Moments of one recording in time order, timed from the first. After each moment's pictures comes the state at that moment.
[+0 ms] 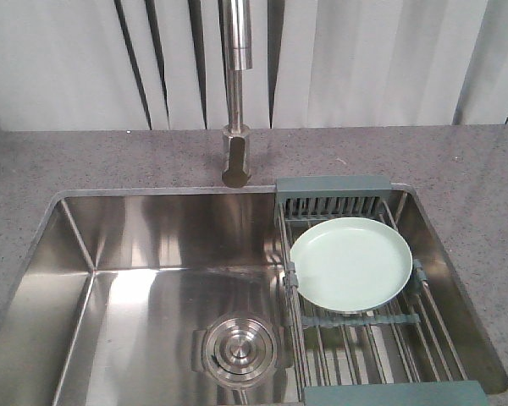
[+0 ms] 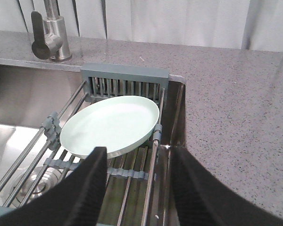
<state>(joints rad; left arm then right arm) -0.18 0.70 -0.64 0.10 0.44 0.21 0.03 0.13 -0.27 0.27 0.51 -0.27</state>
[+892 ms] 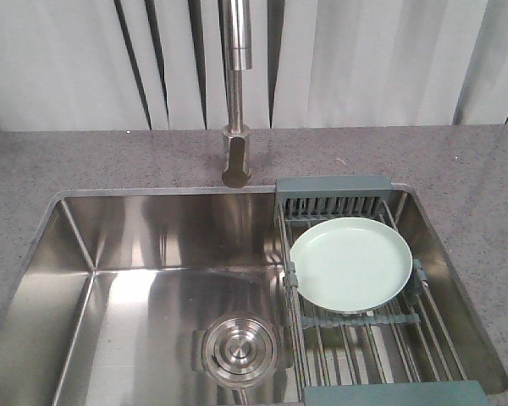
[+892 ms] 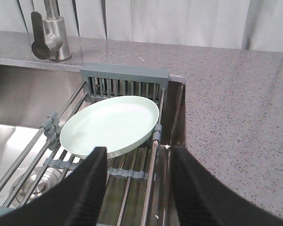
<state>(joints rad) -0.18 0.16 -0.17 -0.02 0.23 0.21 0.03 0.13 -0.27 0.27 0.51 -0.27</state>
